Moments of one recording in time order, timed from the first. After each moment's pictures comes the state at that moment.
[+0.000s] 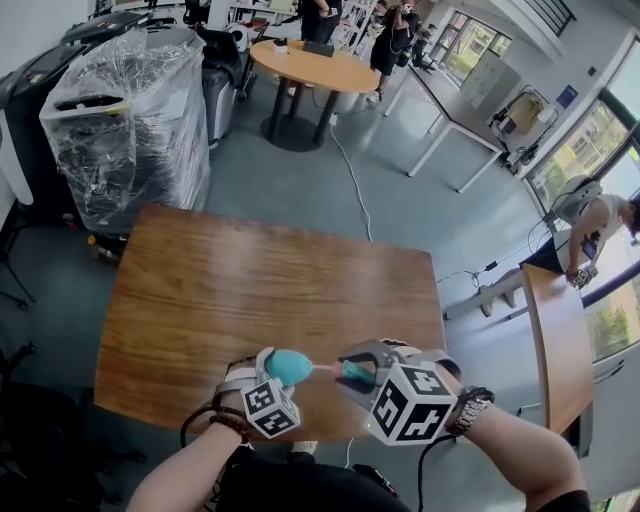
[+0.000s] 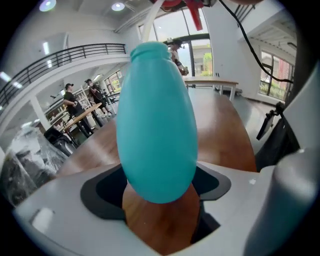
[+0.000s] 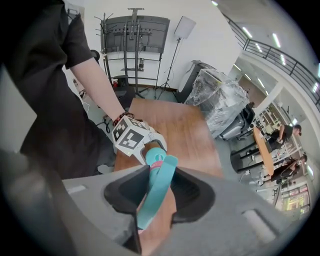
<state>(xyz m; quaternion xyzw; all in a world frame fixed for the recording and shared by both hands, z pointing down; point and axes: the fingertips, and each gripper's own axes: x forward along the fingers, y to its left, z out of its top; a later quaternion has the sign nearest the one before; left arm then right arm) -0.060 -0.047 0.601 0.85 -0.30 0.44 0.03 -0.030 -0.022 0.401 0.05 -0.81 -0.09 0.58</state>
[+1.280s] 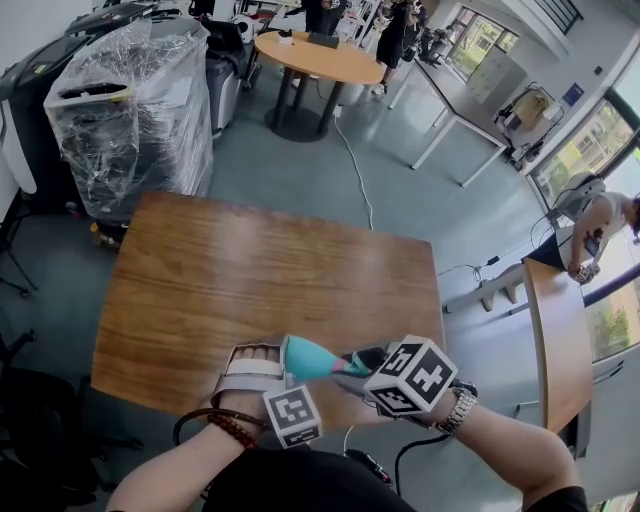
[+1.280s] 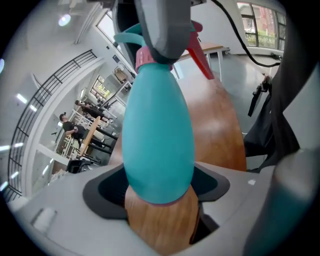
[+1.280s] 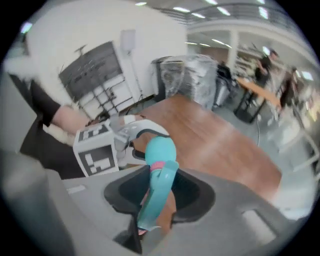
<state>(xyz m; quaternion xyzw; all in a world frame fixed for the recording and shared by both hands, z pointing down) -0.060 -0.033 0.522 0.75 -0.29 0.58 -0.13 -0.005 -0.013 0.426 0.15 -0.82 0.22 0.50</state>
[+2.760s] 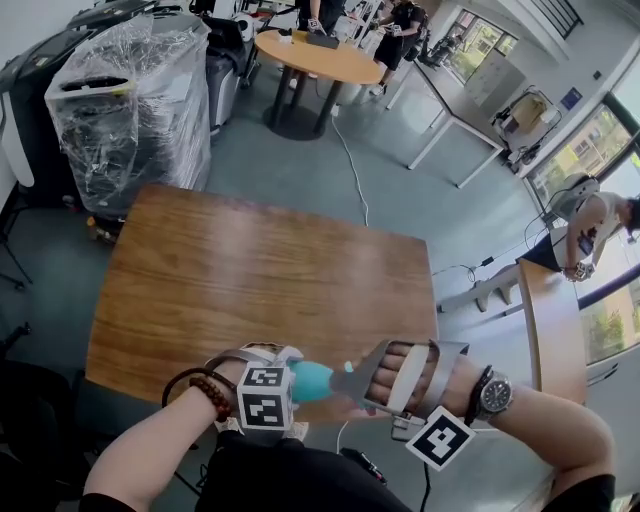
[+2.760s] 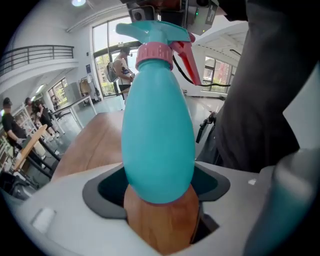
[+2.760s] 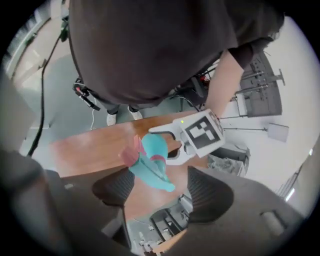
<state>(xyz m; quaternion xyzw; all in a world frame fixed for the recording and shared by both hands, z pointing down) -0.007 0.041 0.519 0.90 -0.01 0.44 -0.02 0.002 0.053 0.380 -0.23 -0.58 -0.61 0.48</state>
